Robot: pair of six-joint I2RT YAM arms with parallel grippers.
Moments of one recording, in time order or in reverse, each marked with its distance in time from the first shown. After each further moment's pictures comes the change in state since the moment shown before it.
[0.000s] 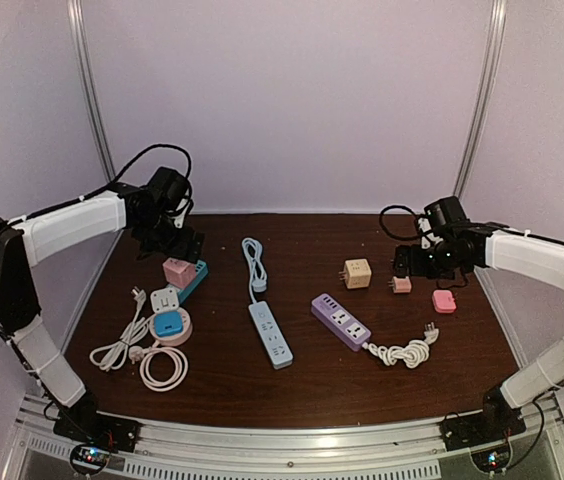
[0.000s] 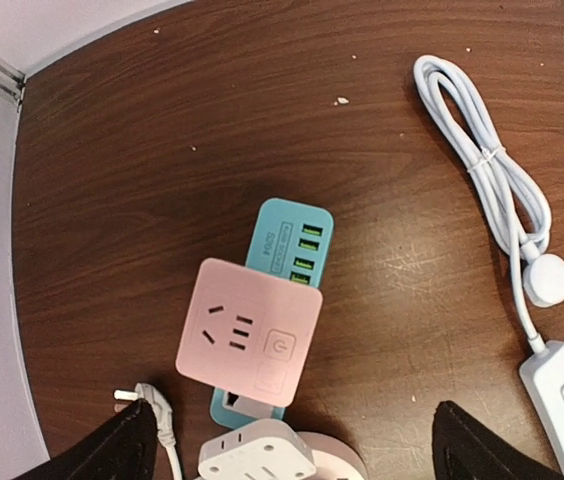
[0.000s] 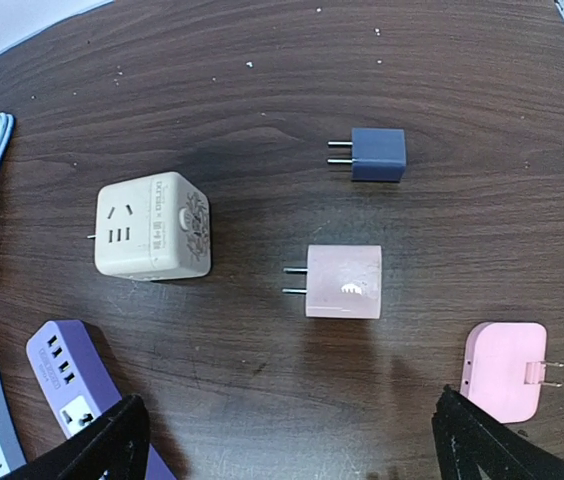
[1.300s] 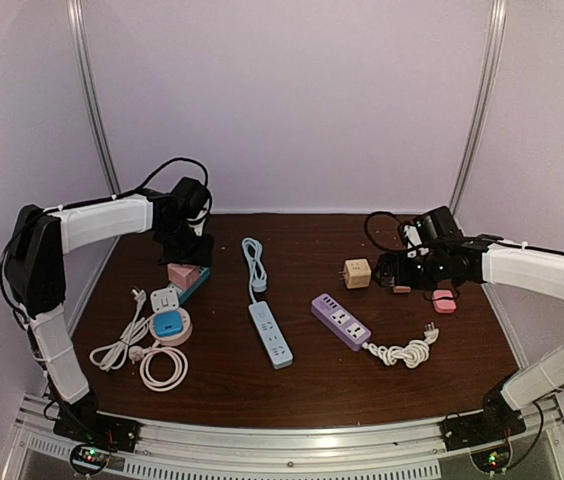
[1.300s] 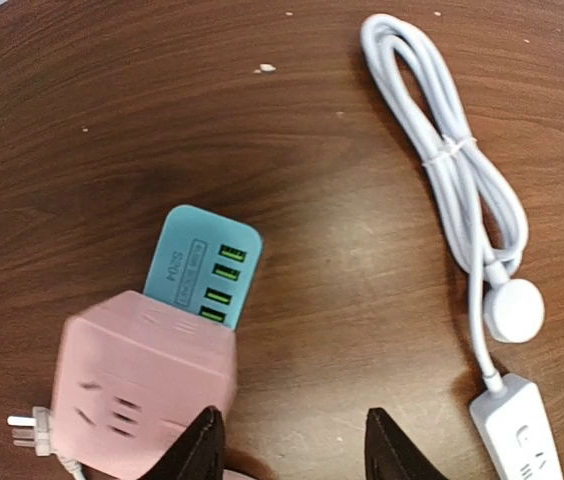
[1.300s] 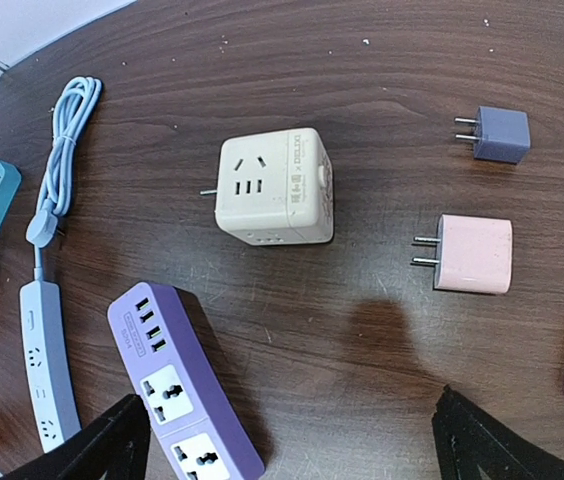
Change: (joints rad) left arm -0.014 0.196 0.086 0.031 0.108 -0.089; right arm 0.122 -0.048 -0.082 0.109 -0.092 0.092
